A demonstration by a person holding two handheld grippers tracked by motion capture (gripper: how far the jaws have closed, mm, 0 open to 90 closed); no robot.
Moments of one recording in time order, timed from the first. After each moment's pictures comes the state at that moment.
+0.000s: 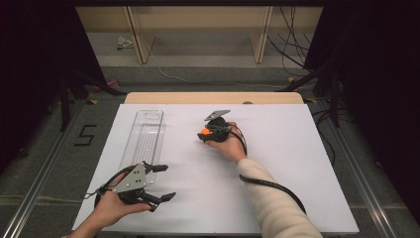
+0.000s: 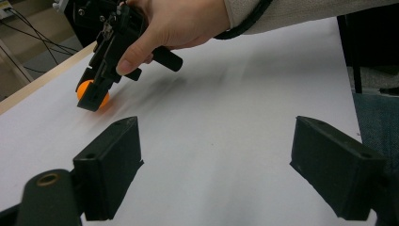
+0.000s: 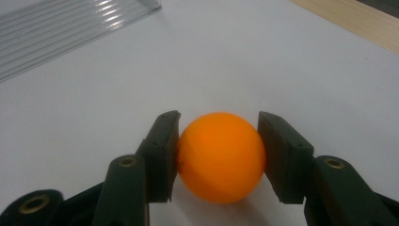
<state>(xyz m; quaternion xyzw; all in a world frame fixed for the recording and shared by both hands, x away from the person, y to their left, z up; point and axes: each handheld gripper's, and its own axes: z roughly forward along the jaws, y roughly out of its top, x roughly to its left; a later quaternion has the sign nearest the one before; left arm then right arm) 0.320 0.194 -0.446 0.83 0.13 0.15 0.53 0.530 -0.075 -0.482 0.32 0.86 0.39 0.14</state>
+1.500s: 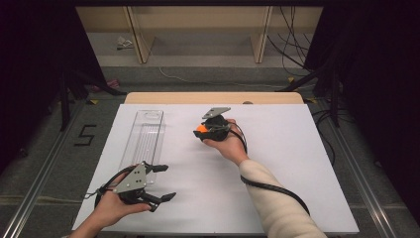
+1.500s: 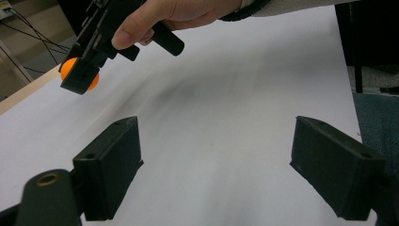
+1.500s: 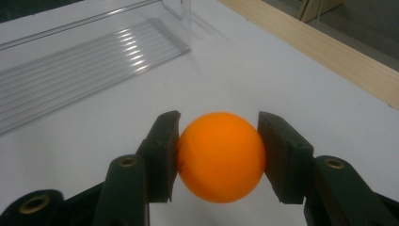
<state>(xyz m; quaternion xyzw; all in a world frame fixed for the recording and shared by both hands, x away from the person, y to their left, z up) 0.320 0.194 -0.446 0.83 0.13 0.15 0.53 0.510 -0.069 -0.449 0.28 0.85 0.42 0.15</state>
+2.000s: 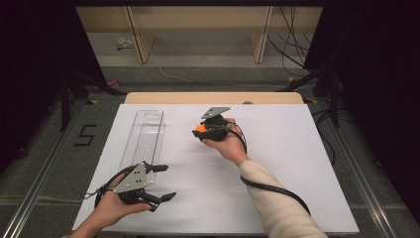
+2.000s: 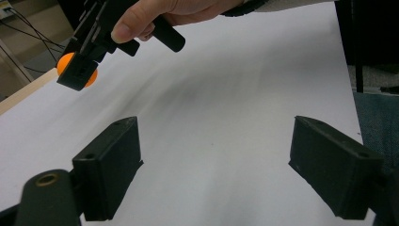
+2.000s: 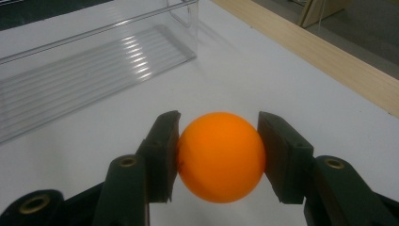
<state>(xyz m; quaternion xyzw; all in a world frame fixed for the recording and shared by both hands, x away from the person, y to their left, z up) 0.320 0.193 -0.446 0.83 0.13 0.15 0.53 0.505 -0.067 -0.443 0.28 0.85 0.42 0.15</state>
